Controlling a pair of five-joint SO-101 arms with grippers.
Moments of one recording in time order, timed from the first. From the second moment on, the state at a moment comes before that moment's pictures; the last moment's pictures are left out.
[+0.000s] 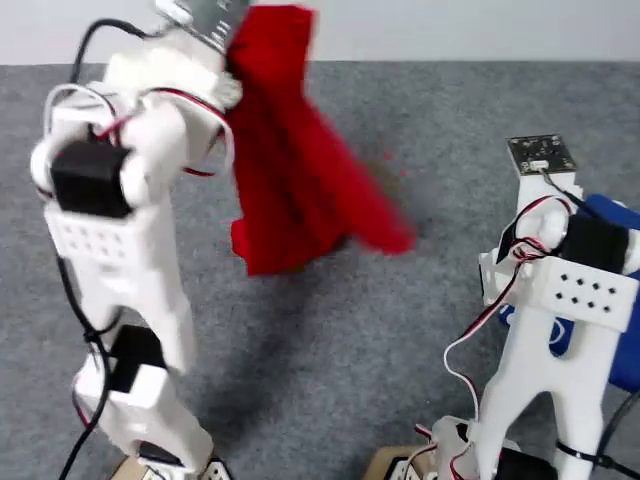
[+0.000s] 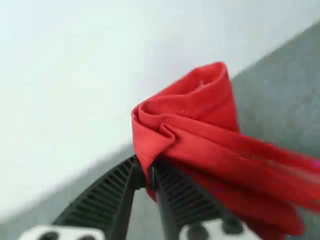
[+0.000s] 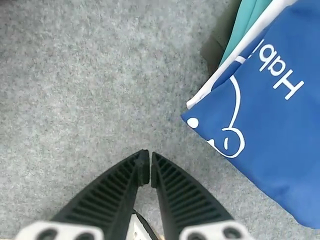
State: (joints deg) left arm 4.3 13.0 -66.4 99.4 -15.6; right arm 13.9 -26.3 10.8 100.7 19.1
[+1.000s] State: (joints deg) left arm -12.7 8.2 -9.5 98.9 -35.1; right arm -4.3 -16.7 10.8 99.1 19.1
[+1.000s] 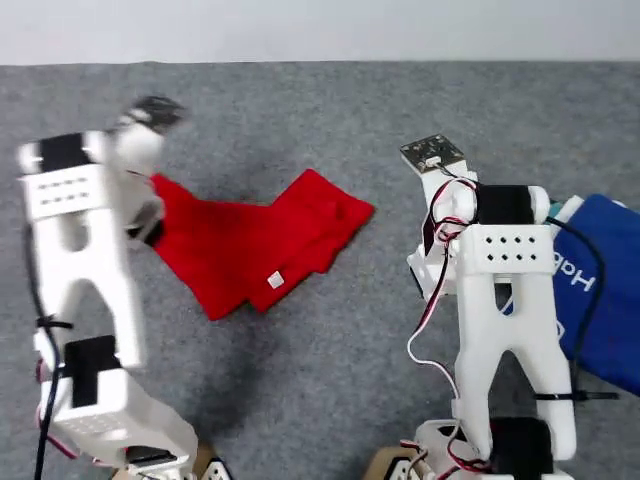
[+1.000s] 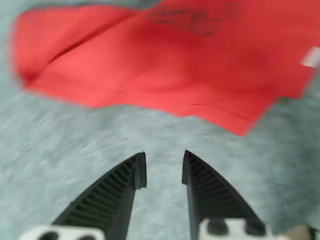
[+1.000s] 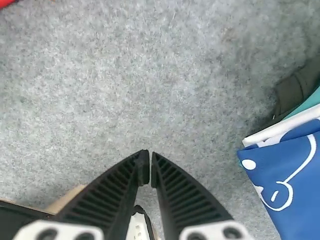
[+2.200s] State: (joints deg) left arm -0.1 23.8 10.9 80.0 -39.4; right arm 8.2 -16.7 10.8 100.5 25.9
